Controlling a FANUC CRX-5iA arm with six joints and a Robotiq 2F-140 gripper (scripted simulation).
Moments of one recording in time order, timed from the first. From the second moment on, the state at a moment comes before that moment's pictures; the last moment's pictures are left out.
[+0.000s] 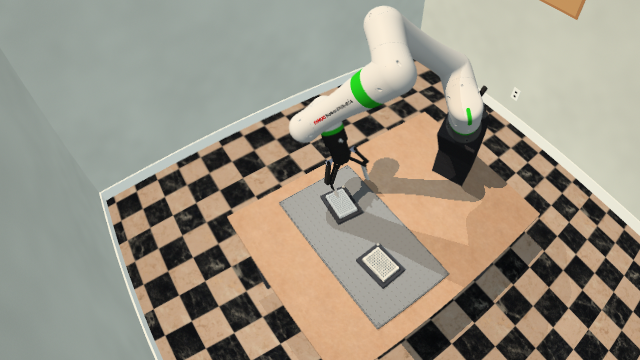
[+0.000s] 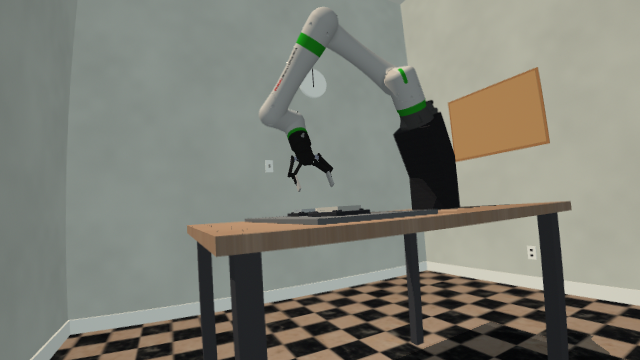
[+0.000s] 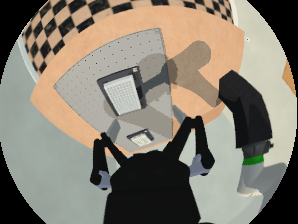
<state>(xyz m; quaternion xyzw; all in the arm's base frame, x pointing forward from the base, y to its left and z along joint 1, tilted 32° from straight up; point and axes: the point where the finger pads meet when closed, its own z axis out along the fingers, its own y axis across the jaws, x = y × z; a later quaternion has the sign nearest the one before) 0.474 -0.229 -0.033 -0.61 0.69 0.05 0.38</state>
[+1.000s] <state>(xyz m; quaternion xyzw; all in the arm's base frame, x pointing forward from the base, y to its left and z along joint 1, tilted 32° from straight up) 0.515 -0.246 -0.023 -0.59 0.70 0.00 0.40</state>
